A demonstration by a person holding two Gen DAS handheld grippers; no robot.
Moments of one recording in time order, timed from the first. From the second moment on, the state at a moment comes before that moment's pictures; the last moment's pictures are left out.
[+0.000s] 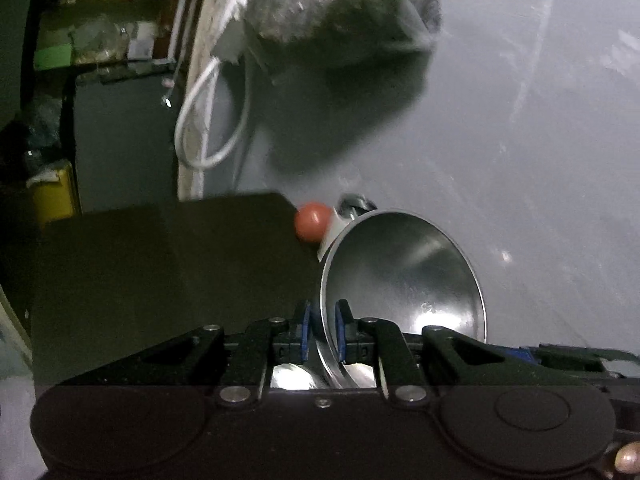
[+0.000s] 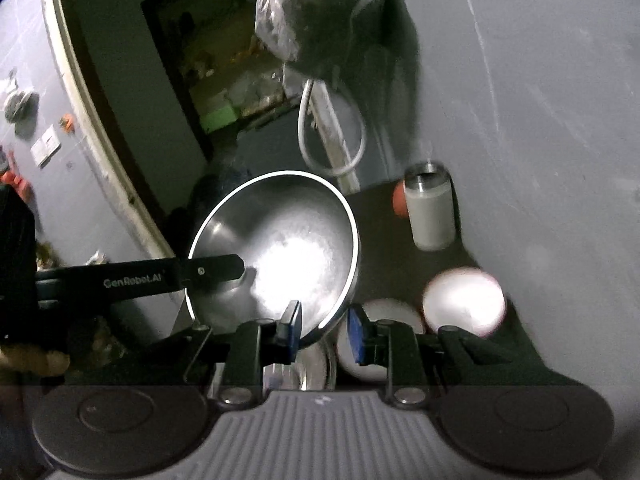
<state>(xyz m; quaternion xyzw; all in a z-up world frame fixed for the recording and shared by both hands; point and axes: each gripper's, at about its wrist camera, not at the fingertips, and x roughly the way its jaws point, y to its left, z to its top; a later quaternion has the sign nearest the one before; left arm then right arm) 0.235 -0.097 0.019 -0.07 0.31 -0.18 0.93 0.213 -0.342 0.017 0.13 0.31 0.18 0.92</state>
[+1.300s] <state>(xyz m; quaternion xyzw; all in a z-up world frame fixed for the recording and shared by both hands) 0.185 -0.130 -0.073 -0.04 0.59 -0.18 0.79 0.157 -0.371 -0.044 0.11 0.51 0.21 0.83</state>
